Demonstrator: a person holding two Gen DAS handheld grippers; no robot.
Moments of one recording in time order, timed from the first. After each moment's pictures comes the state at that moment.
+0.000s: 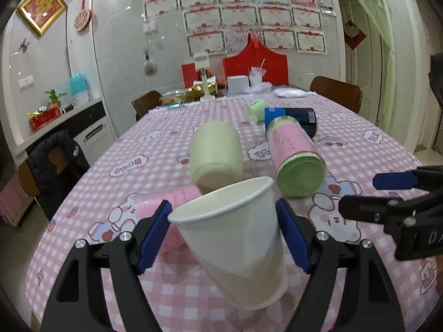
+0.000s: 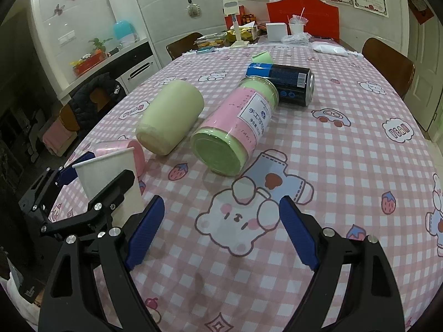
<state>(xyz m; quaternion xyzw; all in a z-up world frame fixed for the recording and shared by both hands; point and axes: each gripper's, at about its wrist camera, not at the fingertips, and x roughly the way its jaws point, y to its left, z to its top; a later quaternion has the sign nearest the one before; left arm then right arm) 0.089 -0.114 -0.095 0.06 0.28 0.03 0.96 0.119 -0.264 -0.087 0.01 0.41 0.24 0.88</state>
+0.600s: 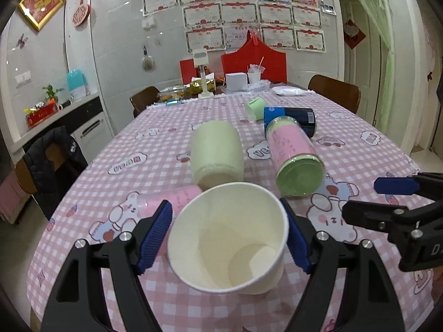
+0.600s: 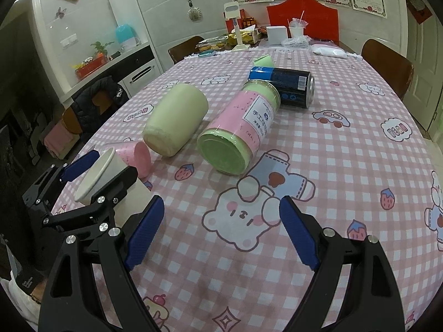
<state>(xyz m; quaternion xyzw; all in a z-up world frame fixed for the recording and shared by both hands) 0.092 -0.109 -0.087 0.05 0.29 0.02 0.95 0.114 -0.263 -0.083 0.02 0.40 0.24 0.88</state>
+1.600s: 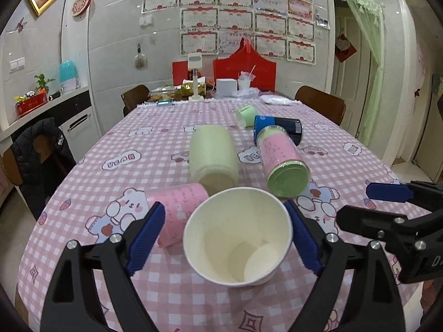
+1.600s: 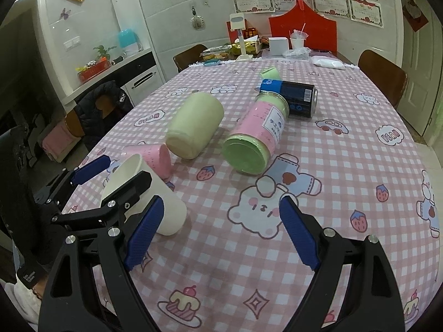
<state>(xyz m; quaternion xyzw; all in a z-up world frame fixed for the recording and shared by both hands) 0.069 -0.086 -0.075 0.01 0.28 -0.03 0.96 0.079 -0.242 -0.061 0.01 0.38 0.22 0.90</state>
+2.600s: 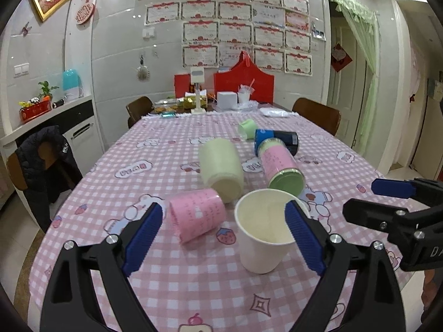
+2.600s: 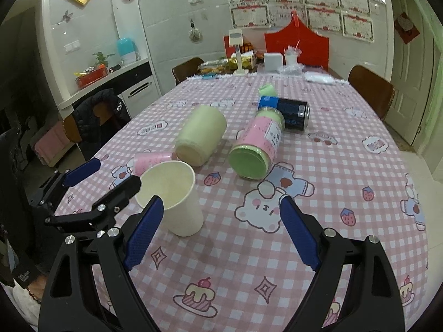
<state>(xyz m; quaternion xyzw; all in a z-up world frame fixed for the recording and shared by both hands) 0.030 -0.067 -0.053 0.01 0.25 -0.03 0.97 0.039 -0.231 -0.038 0.00 0.33 0.20 0.92</state>
